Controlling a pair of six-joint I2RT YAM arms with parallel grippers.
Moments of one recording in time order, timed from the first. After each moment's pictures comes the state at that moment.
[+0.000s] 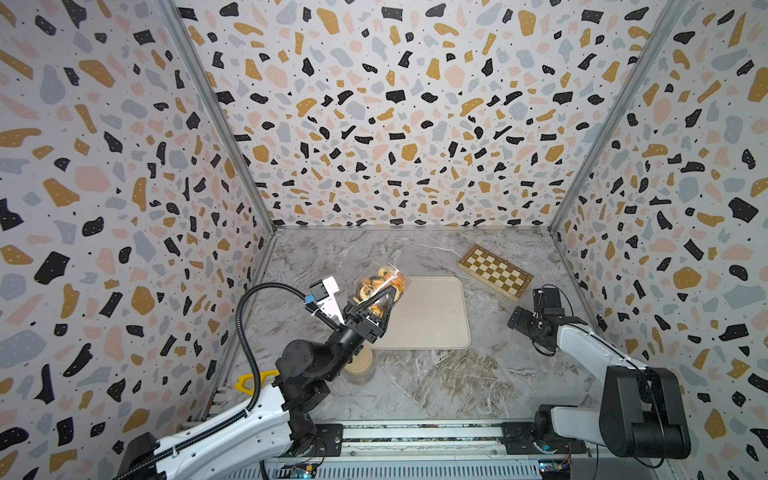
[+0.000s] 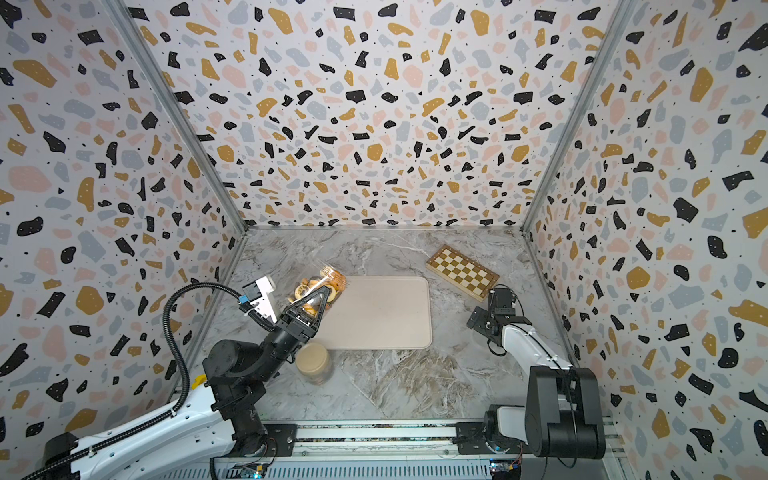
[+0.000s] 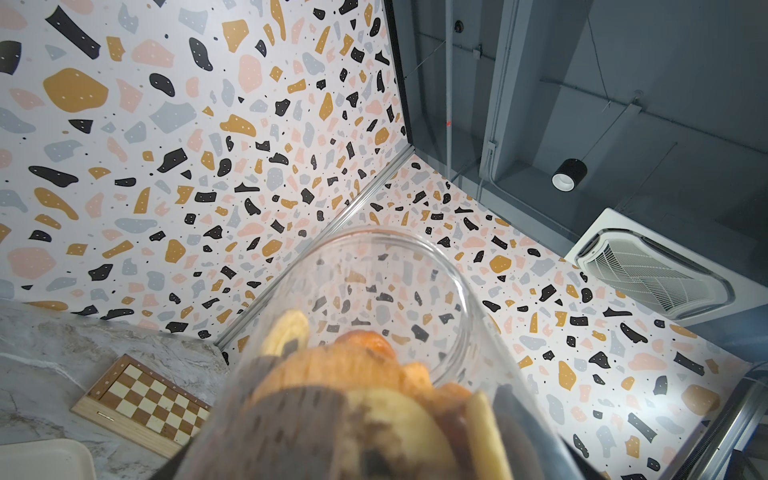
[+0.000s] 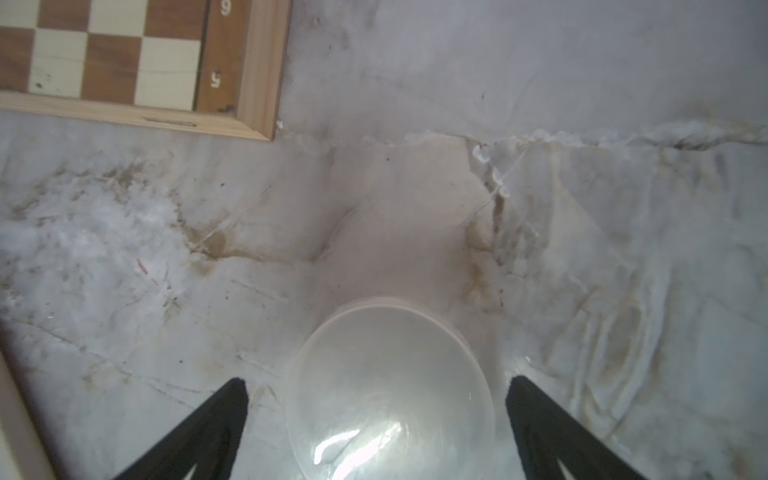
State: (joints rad) left arm -0.94 0.72 0.49 0.74 -0.15 -0.82; right arm -0.01 1.27 0.62 -0.41 0.12 0.51
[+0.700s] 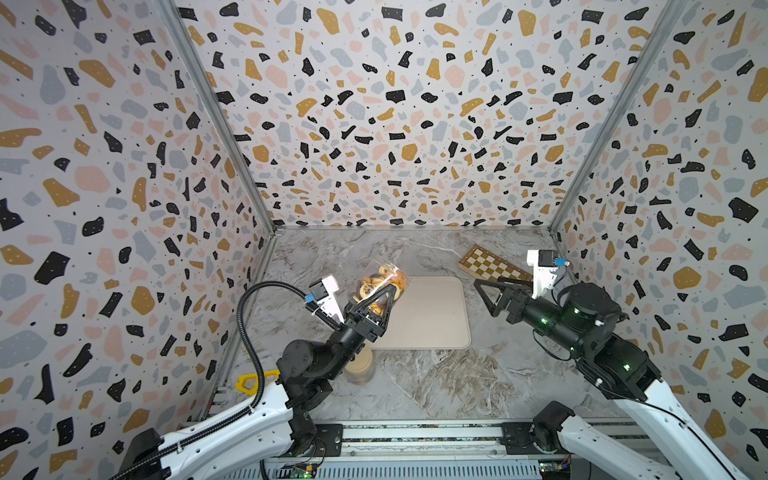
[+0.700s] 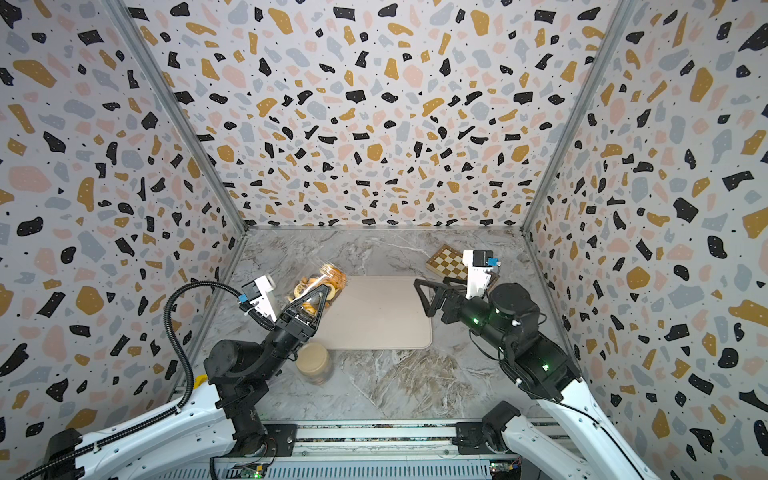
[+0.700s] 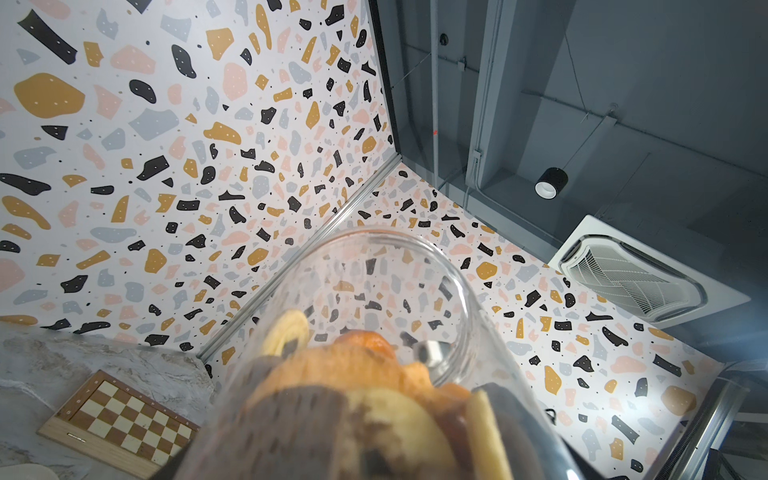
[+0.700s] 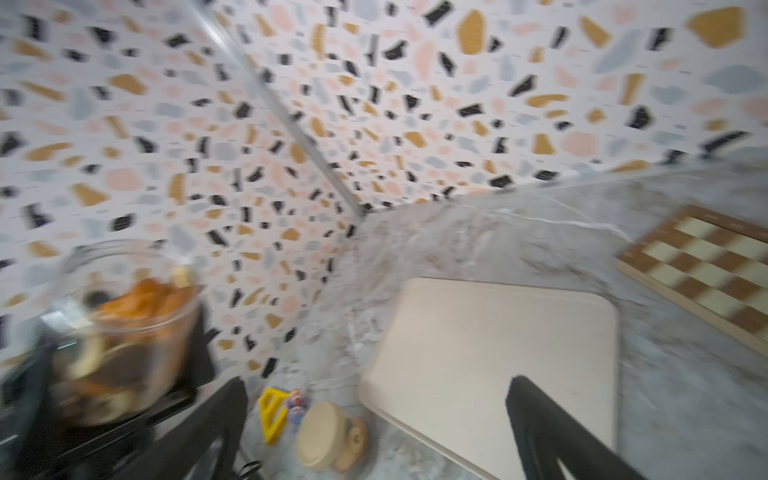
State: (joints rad) left arm -0.94 0.76 0.49 0.81 -0.14 -0.82; right arm 0.71 0.72 1.04 -0.40 -0.12 0.60
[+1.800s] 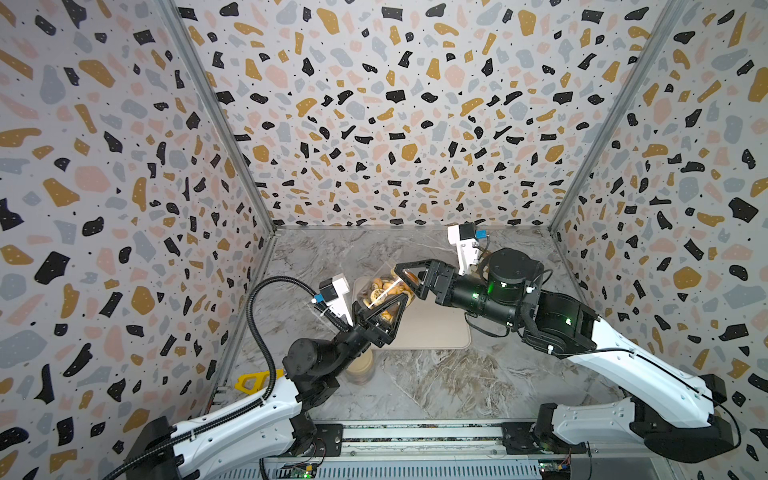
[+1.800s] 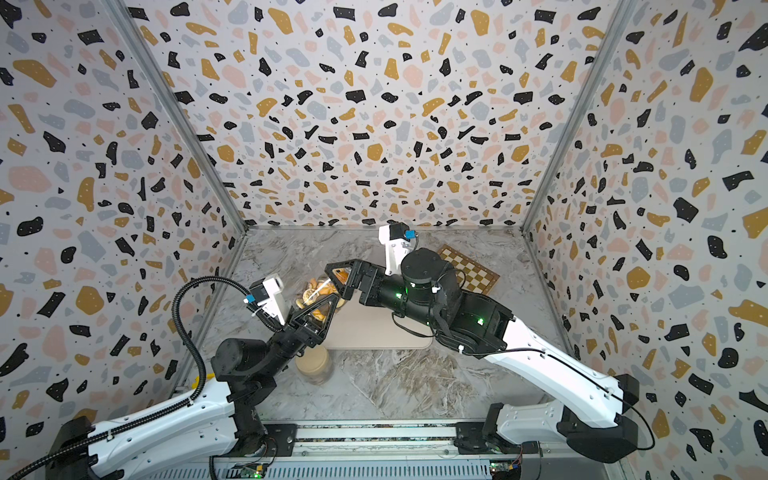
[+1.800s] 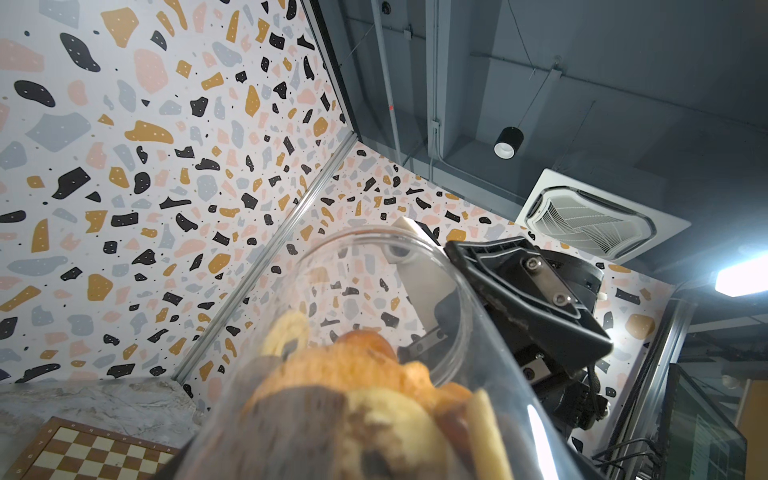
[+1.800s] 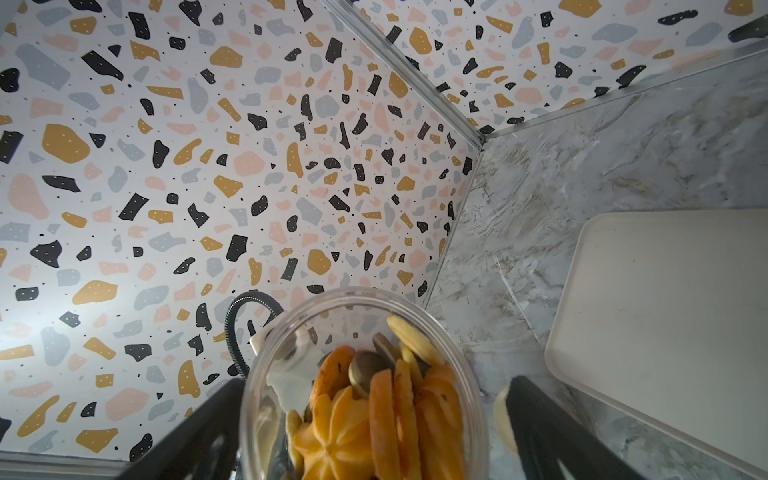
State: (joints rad) left arm -0.94 0.84 0.49 0.95 0.02 -0.70; right arm 1.10 1.22 1.52 -0.47 0.06 0.96
